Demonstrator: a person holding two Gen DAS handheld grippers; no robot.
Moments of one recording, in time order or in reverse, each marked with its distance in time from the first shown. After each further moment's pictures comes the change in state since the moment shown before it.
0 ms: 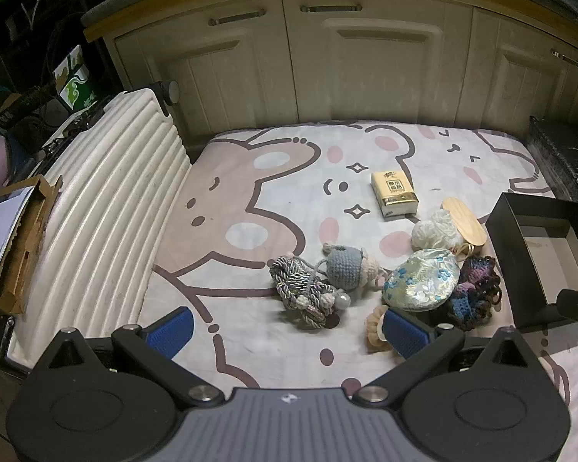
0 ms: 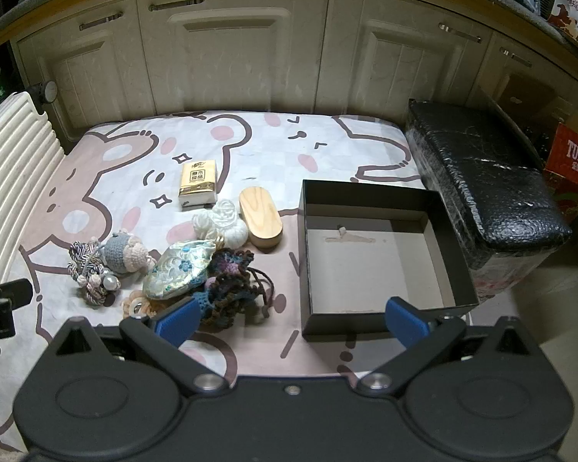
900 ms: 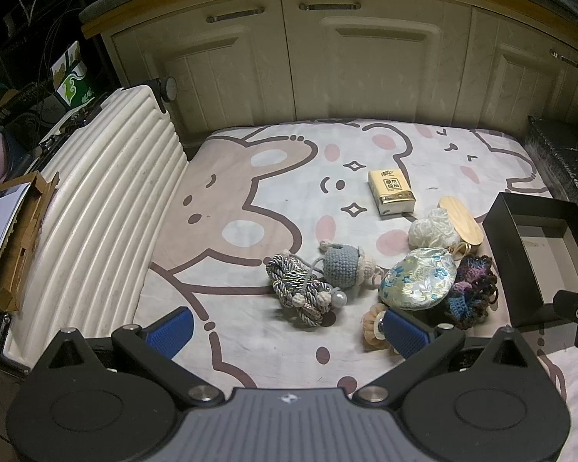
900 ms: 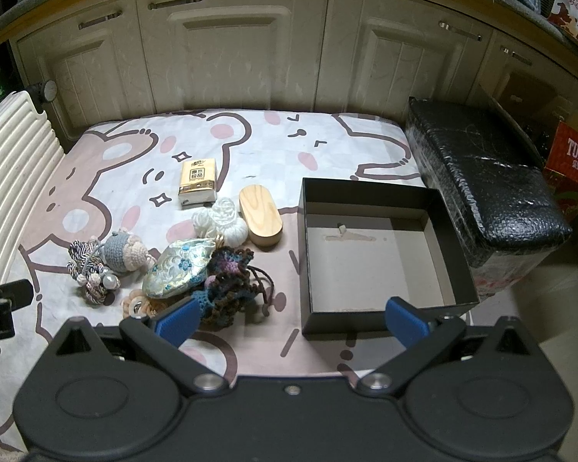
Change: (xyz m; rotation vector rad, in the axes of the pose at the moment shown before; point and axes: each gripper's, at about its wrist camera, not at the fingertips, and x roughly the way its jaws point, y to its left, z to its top) left arm 0.002 -0.003 -0.004 -0.009 0.008 -0.004; right arm 0.000 0.000 0.000 0.004 0.004 -0.001
